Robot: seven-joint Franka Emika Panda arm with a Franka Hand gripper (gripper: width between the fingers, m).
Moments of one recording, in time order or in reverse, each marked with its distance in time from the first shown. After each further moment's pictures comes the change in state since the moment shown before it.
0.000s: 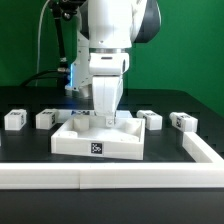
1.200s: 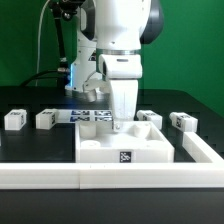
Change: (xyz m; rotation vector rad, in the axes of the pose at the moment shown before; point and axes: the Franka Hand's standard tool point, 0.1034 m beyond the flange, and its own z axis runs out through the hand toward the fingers) arm 0.028 0.044 0.000 -0.001 -0.022 -0.248
